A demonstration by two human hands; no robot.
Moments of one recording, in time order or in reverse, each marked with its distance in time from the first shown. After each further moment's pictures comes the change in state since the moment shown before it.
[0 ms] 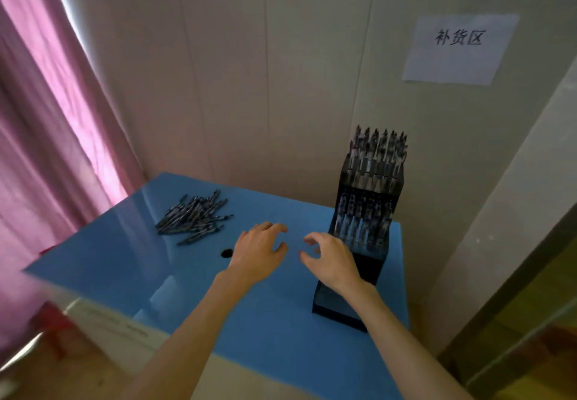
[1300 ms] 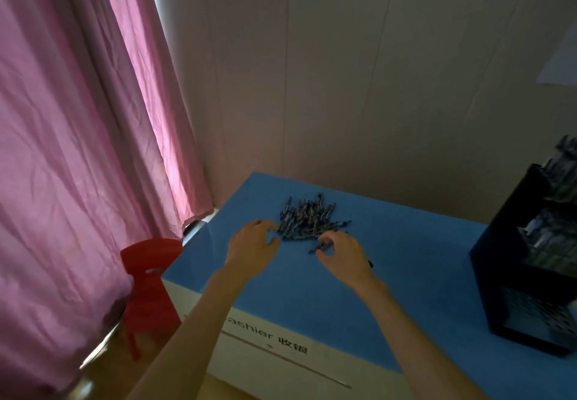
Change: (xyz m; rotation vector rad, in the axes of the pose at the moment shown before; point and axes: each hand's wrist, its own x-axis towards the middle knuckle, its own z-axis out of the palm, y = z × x) left_hand -0.066 -0.425 -0.144 -0.137 0.066 -0.155; right_hand 0.110 -0.297 0.264 -0.049 -0.039 0.048
